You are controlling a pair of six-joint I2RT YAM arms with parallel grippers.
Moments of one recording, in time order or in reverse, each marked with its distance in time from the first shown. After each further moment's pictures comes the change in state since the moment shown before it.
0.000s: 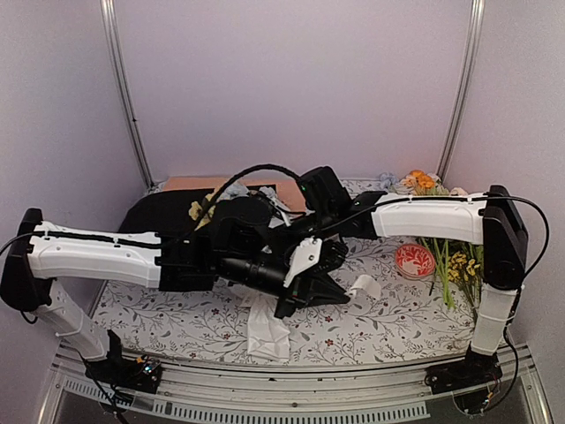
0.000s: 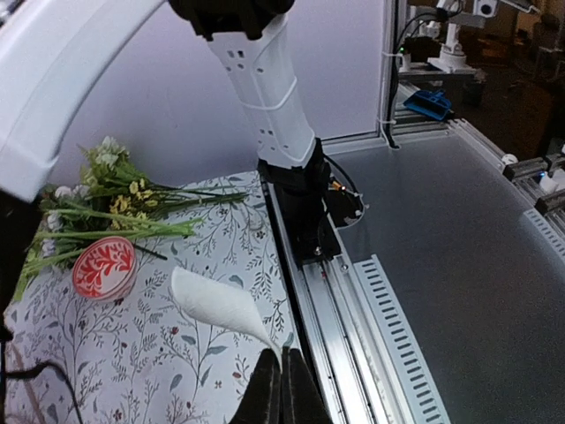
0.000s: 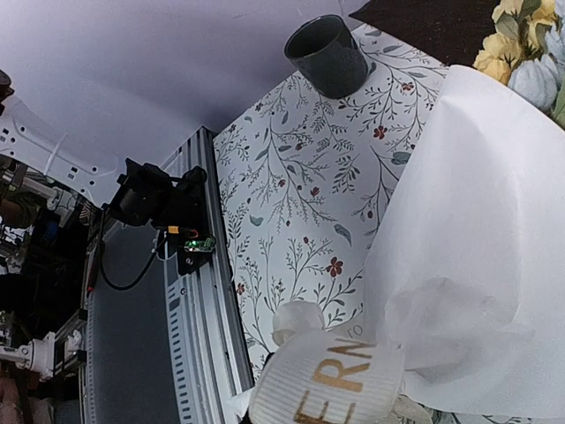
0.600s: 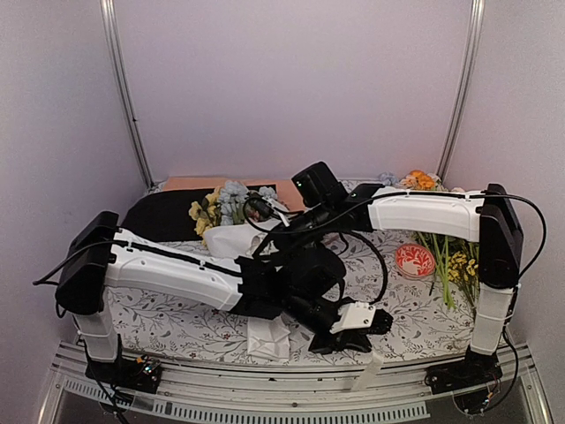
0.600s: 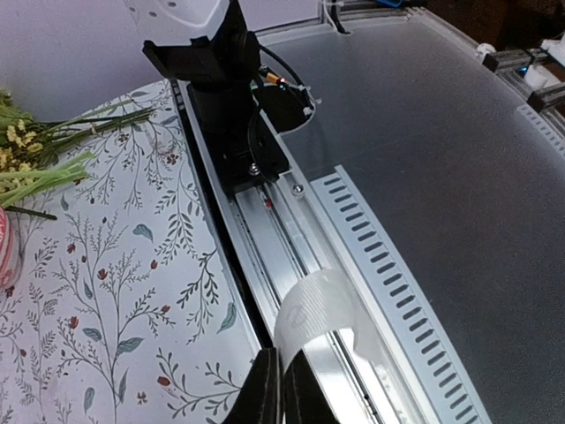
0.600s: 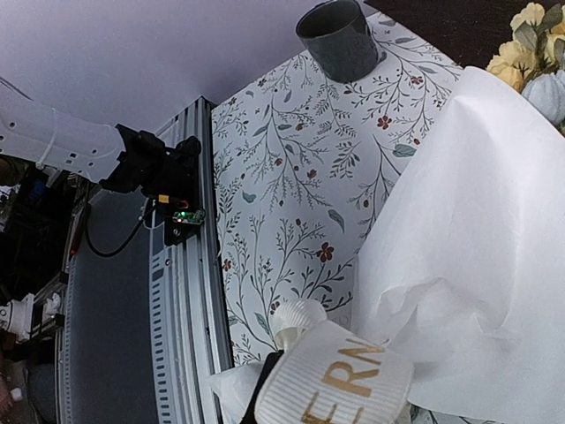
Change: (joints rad) left arm -0.086 0.397 0.213 -0.146 0.051 0.179; right arm -0.007 0.034 0.091 -0.146 -0.023 -0.173
